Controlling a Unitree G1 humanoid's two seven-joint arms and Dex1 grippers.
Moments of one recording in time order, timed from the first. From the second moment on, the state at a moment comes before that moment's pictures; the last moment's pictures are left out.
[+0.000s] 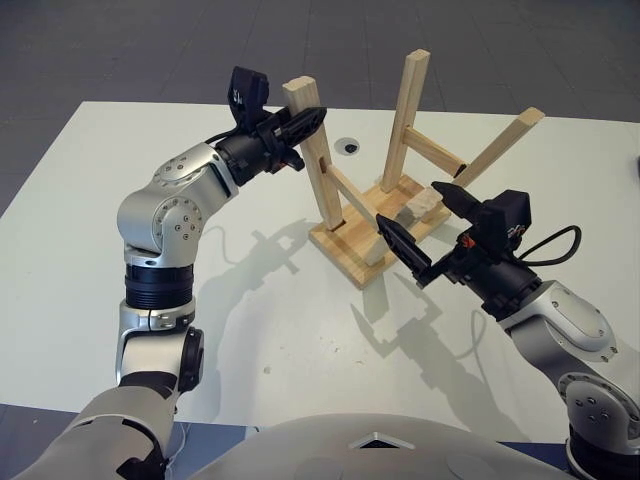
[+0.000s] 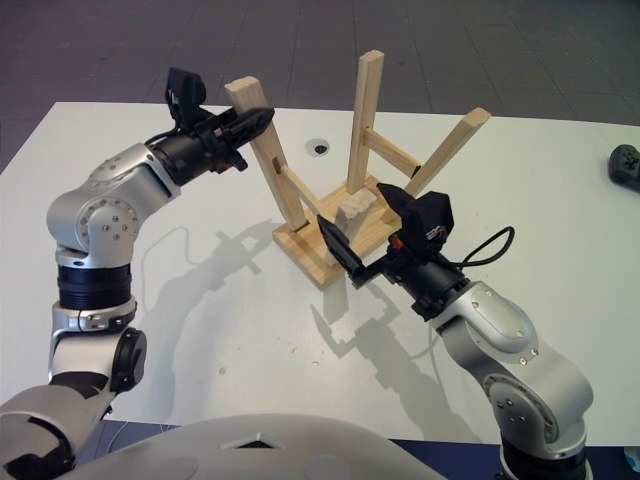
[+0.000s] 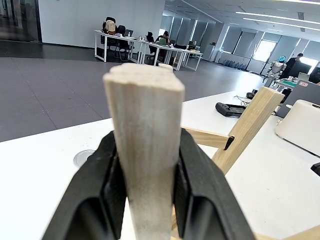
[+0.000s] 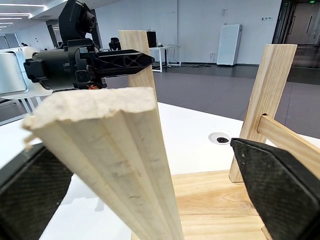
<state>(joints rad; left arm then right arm) -0.60 0.31 0.04 -0.11 -0.61 0.75 -0.45 0.11 -0.52 -0.10 -0.93 0.84 0.74 0.11</state>
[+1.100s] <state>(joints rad) -0.57 0.28 0.05 -0.13 -0.61 0.74 -0.43 0.13 -0.52 -0.08 -0.92 0.73 0.73 0.17</state>
